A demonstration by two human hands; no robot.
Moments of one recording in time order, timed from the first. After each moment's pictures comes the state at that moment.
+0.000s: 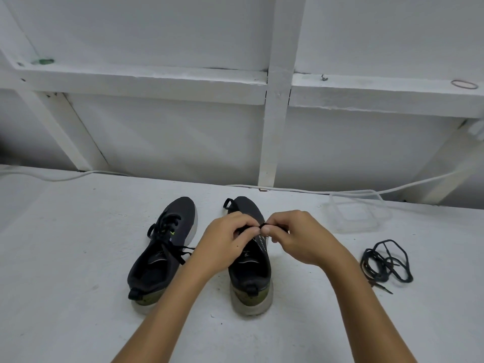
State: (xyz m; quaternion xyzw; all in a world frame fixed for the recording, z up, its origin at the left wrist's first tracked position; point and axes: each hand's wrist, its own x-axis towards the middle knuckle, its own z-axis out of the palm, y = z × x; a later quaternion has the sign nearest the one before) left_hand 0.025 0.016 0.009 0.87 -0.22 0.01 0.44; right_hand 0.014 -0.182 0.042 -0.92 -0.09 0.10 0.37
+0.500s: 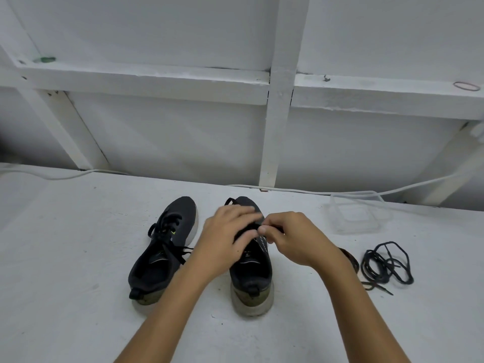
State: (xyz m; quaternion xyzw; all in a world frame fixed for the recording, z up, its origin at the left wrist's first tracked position) left_hand 0.030 0.024 -0.011 0.91 -0.25 0.09 0.33; right_hand 0.017 -0.171 0.040 -0.93 -0.08 0.10 0.34
